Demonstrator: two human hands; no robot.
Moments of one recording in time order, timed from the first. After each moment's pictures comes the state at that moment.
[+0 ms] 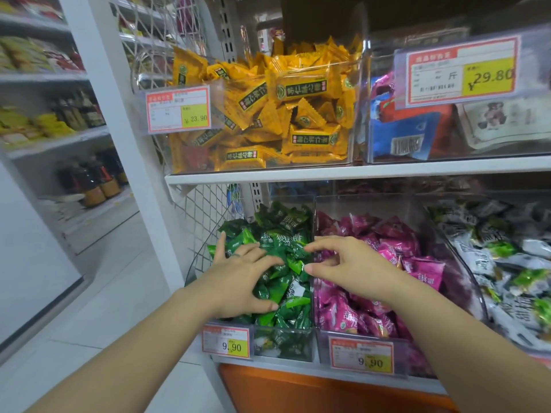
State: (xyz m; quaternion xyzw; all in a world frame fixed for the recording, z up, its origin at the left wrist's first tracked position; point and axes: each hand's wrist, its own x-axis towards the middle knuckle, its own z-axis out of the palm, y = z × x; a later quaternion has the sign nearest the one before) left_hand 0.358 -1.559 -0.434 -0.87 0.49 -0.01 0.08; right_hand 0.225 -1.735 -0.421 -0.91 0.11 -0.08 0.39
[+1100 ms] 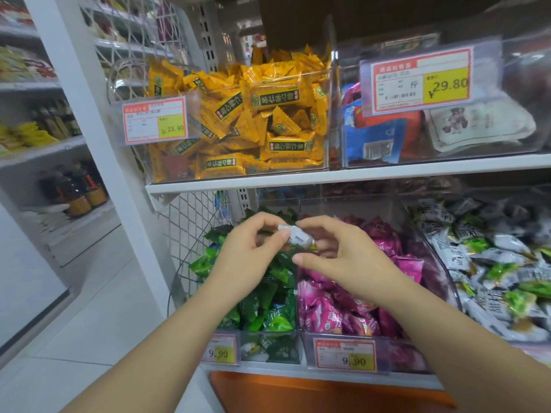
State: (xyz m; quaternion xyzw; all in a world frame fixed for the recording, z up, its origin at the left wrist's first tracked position) left_hand 0.313 -1.596 -0.399 -0.73 0.42 0.04 -0.54; right_hand 0.206 -1.733 -0.406 -0.85 0.06 -0.22 0.47
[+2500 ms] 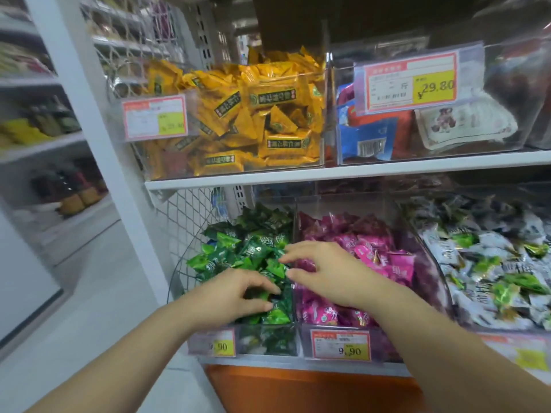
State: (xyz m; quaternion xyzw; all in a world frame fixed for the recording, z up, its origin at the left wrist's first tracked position) left_hand 0.341 -1.560 -0.435 -0.81 0.54 0.15 -0.14; right_hand 0.214 -1.721 -0.415 -0.95 0.06 -0.11 0.30
